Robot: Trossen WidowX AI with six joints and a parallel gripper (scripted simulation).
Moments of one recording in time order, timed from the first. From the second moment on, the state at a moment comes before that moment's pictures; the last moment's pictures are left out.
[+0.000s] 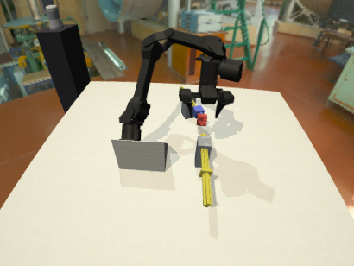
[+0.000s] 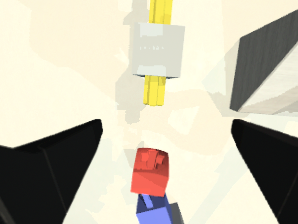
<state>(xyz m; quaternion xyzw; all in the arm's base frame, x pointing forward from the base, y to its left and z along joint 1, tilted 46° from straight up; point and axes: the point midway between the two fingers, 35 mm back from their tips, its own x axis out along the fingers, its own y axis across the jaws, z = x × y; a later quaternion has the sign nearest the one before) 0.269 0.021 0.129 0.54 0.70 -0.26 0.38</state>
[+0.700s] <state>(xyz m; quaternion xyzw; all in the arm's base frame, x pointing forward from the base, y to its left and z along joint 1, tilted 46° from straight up) 0.265 0.054 0.094 0.56 0.68 -0.32 0.35</state>
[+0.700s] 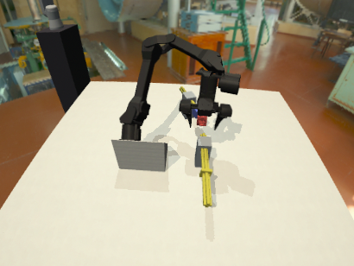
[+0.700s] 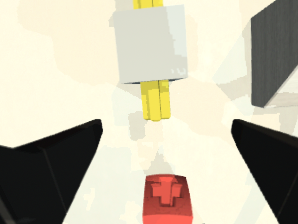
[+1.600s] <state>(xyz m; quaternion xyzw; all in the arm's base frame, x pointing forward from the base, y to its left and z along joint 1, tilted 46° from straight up) 0.252 0.126 0.121 0.57 0.68 -0.32 0.35</state>
